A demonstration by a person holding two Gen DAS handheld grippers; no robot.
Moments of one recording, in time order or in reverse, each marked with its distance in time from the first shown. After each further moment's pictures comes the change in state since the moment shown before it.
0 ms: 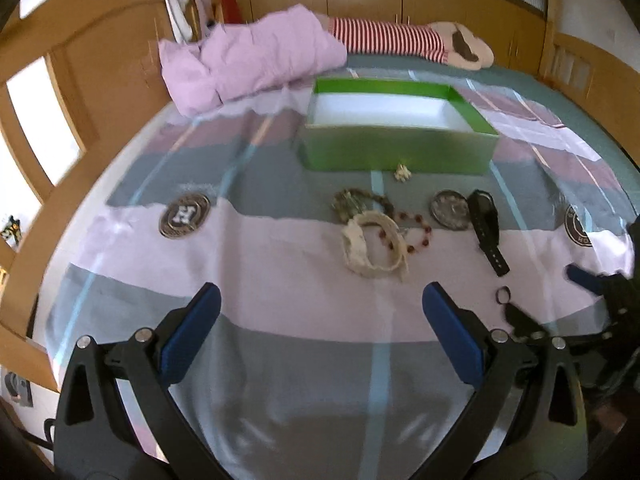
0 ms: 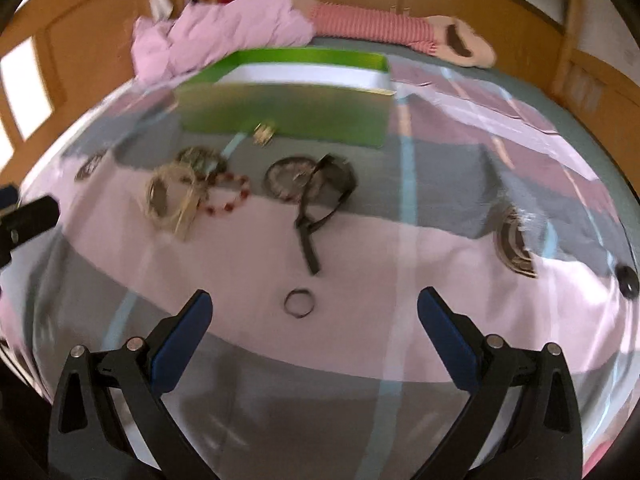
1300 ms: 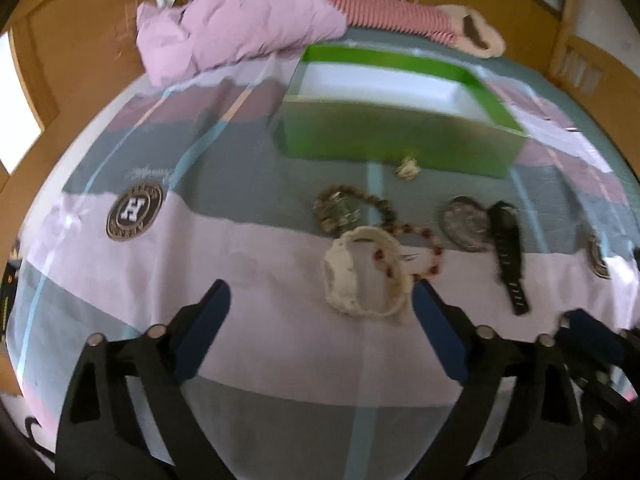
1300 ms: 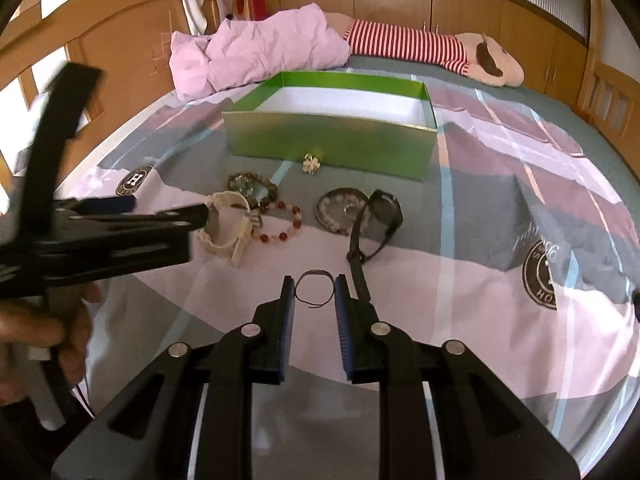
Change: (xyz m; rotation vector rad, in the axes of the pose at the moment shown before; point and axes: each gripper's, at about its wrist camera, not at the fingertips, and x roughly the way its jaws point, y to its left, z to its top) left arm 0.086 -0.009 0.027 -0.061 0.097 -0.039; right arm -0.027 0.017 0.019 -0.035 -0.092 0.093
